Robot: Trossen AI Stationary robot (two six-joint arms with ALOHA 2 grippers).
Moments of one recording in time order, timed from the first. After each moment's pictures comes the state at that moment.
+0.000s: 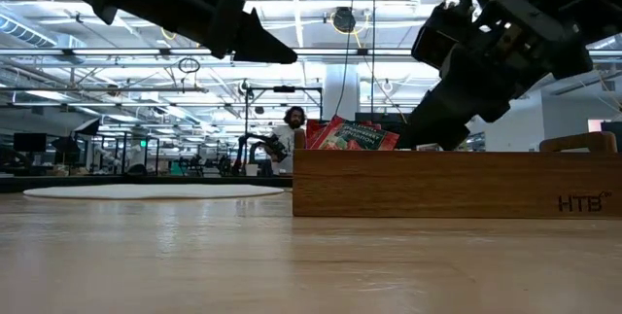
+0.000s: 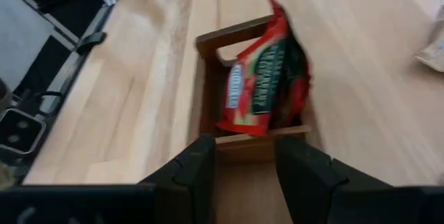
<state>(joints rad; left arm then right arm) -0.16 1.48 0.67 0.53 -0.44 0.25 0.21 1.54 0.47 0.56 -0.02 0.43</state>
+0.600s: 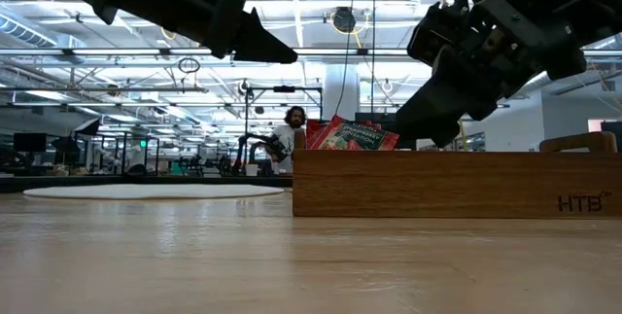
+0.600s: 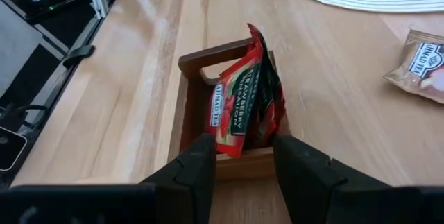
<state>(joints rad) -0.16 1.48 0.67 0.53 -0.44 0.25 0.20 1.54 0.47 0.59 0.00 0.40</state>
